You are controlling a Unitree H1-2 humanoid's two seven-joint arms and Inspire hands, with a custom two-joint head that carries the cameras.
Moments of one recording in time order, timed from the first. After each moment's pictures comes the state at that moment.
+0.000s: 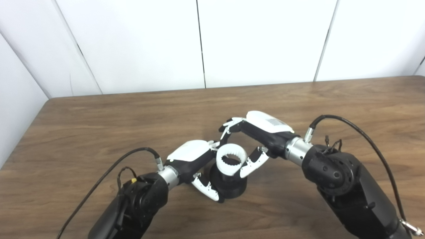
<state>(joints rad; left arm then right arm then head) -0.32 0.33 -0.48 -0.21 0.71 0.26 -0.57 -0.43 -0.32 0.42 -0.41 -0.64 0.38 0.61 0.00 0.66</state>
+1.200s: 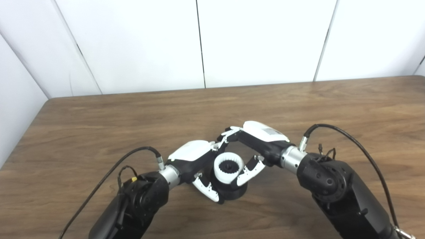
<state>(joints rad) -0.33 0.32 -0.48 -0.22 0.71 0.27 -0.60 -0.40 -0.30 0.44 -0.38 -0.65 0.38 0.61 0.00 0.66</state>
